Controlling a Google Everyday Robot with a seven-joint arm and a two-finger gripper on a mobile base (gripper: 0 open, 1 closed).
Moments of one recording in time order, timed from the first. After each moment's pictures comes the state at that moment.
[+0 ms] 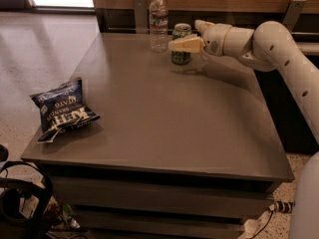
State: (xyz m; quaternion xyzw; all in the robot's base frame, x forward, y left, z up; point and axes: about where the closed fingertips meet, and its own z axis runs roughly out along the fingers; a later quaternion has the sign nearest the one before) arm 0.799 -0.101 0.907 -0.35 0.66 0.28 0.61
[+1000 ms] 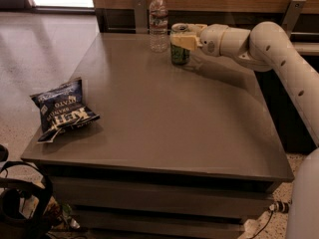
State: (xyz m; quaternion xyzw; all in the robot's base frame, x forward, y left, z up) arm 0.800 -0.088 0.905 -0.35 0.65 0.29 0.60
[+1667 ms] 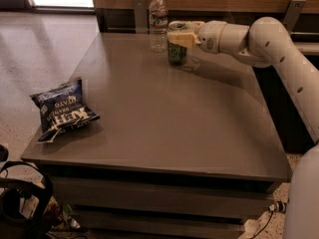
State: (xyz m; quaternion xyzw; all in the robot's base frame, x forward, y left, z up) arm 0.794 -0.084 0.918 -0.37 0.65 0.30 0.60
